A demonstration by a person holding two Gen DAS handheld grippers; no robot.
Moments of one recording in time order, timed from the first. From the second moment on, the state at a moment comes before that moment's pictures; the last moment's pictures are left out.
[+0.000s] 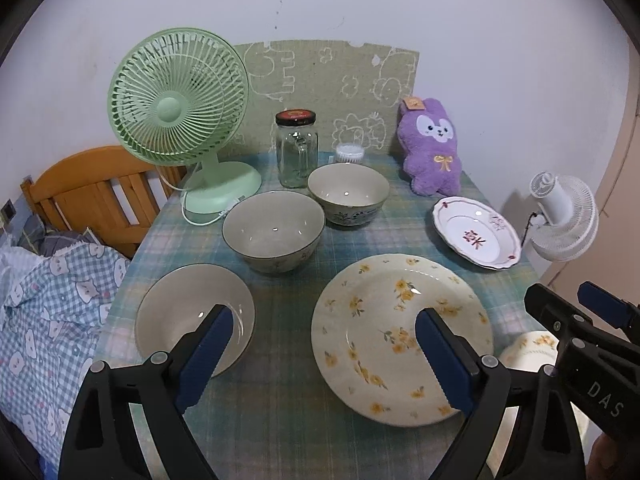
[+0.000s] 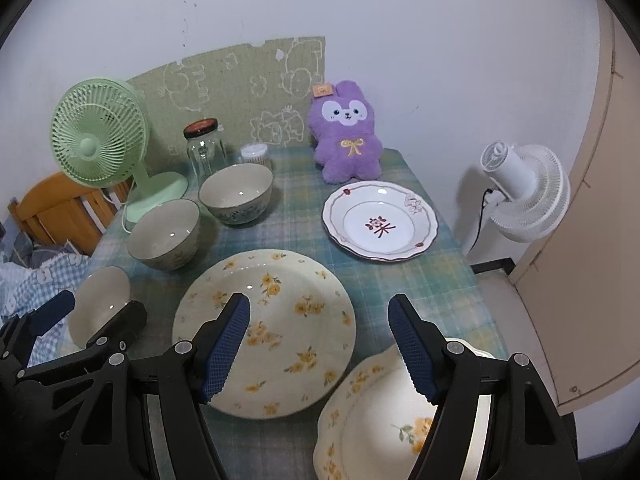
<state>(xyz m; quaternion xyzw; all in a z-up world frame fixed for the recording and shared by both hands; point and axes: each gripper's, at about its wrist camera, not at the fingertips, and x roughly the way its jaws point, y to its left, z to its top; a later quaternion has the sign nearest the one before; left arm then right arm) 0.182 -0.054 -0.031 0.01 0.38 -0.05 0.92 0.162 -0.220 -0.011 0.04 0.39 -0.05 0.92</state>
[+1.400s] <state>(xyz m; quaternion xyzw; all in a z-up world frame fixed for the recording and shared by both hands) 0.250 -0.092 -0.122 0.01 0.44 -0.02 0.90 0.262 -0.248 -0.126 0.04 0.48 0.00 0.88</state>
